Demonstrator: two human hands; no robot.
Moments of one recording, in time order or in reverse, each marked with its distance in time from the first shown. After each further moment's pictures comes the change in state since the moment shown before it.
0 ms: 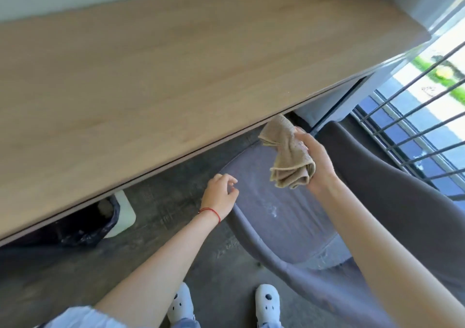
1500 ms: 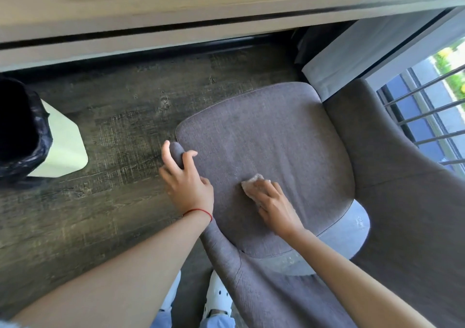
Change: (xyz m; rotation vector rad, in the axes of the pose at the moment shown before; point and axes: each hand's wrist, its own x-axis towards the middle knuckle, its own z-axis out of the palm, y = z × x) left_hand 0.005 -0.036 0.183 0.138 0.624 -0.412; right_hand 0.086 0.197 -0.256 -1.824 -0.423 -0.506
